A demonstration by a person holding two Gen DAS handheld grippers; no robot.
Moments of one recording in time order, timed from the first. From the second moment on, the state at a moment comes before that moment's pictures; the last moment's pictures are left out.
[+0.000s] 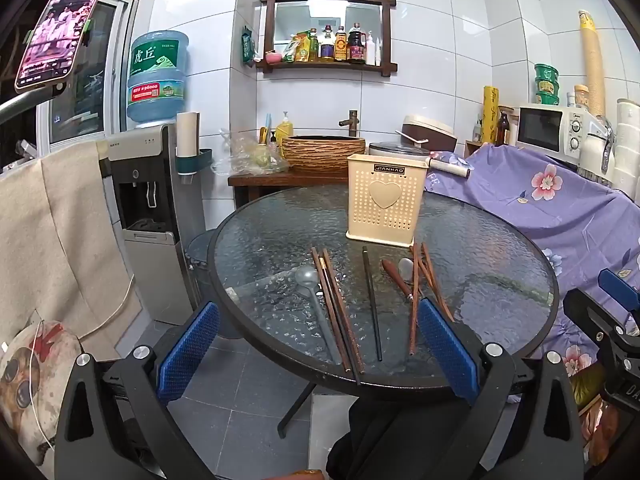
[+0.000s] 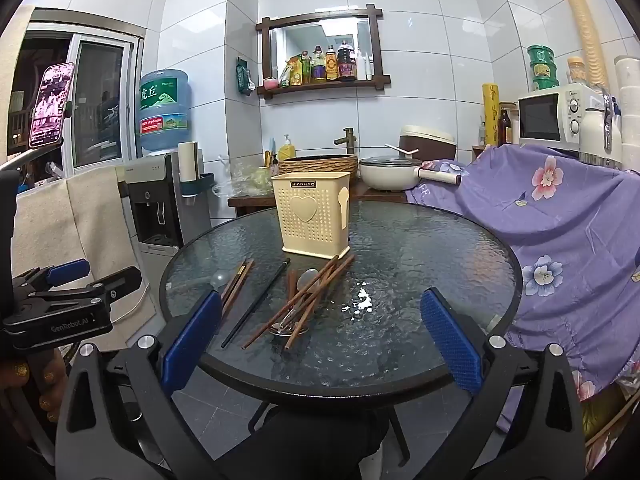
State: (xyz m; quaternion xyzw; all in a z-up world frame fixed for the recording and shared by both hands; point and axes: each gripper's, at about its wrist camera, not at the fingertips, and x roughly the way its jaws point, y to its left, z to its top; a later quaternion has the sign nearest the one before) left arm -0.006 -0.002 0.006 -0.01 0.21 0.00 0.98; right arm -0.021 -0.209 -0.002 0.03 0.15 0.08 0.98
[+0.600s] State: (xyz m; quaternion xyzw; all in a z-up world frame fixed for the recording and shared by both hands) left arm -0.007 0.000 0.004 0.00 0.21 0.00 0.98; right arm -0.020 -0.209 -0.007 0.03 0.16 0.08 0.98
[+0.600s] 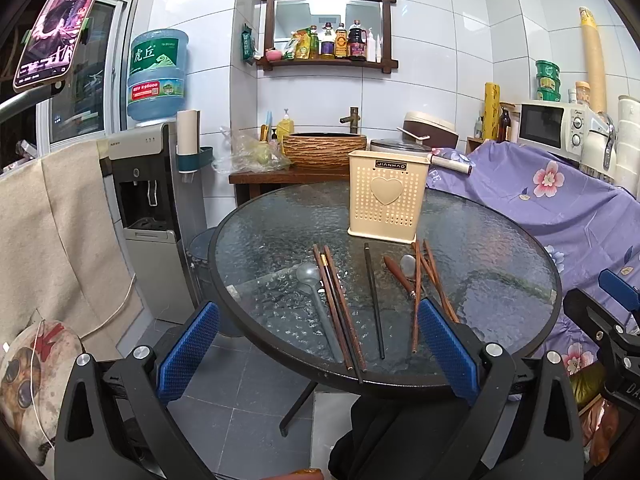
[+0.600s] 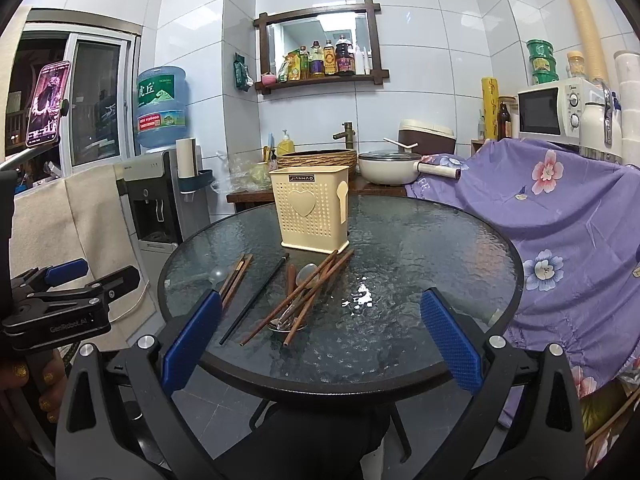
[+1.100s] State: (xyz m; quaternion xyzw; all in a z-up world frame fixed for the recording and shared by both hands) left arm -0.001 0.003 -0.007 -0.01 0.22 0.01 0.98; right arm -0.012 -0.209 -0.006 0.03 0.17 0.08 0.98
